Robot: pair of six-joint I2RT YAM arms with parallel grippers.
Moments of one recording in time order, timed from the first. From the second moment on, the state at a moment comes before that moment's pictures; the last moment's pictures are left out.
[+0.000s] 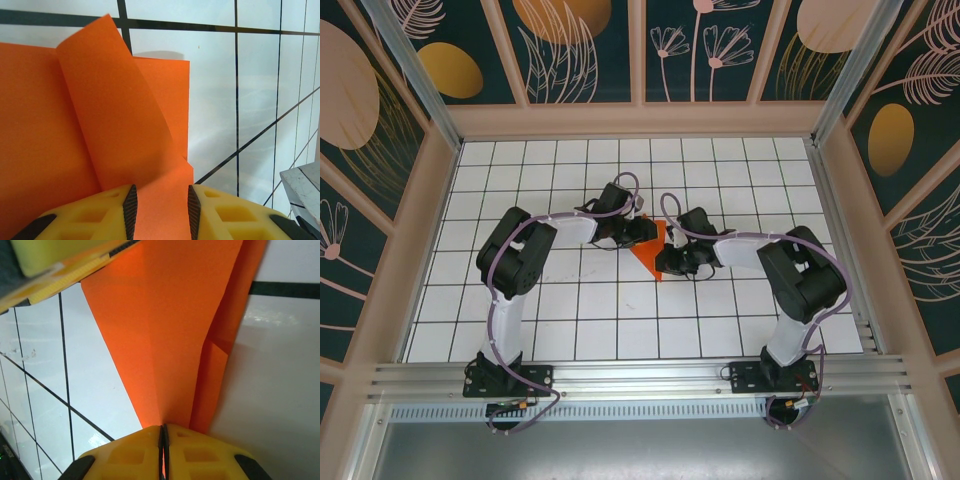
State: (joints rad) left arm -0.57 2.09 1.25 -0.05 0.52 -0.74; right arm 0.57 1.76 0.84 -0.13 -0.50 0.58
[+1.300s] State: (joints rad) left arm -0.57 2.10 1.27 -0.08 0.52 -0.73; right arm 0.63 1.68 0.92 -0.27 -0.50 0.55
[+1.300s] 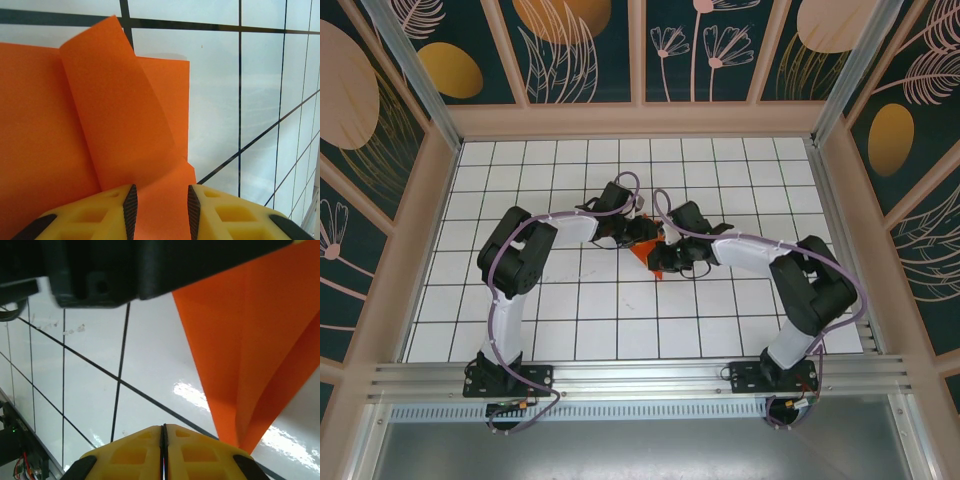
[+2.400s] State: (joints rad) left arm -0.57 2.10 1.27 -0.08 0.52 -0.73; right arm 0.58 1.75 0.80 -0.13 -0.55 0.60
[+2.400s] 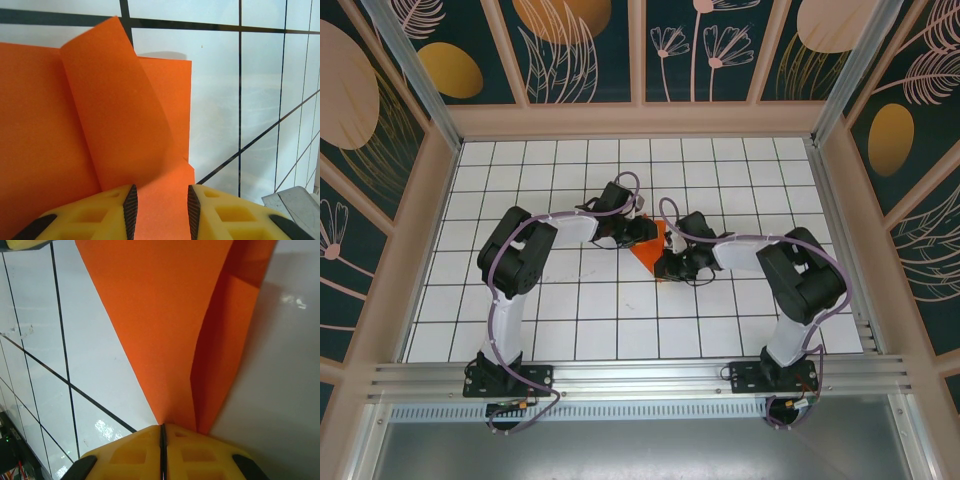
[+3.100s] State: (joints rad) left arm -0.57 2.10 1.27 -0.08 0.52 -0.73; right arm 0.57 1.56 0.77 -0.28 -0.56 0.59
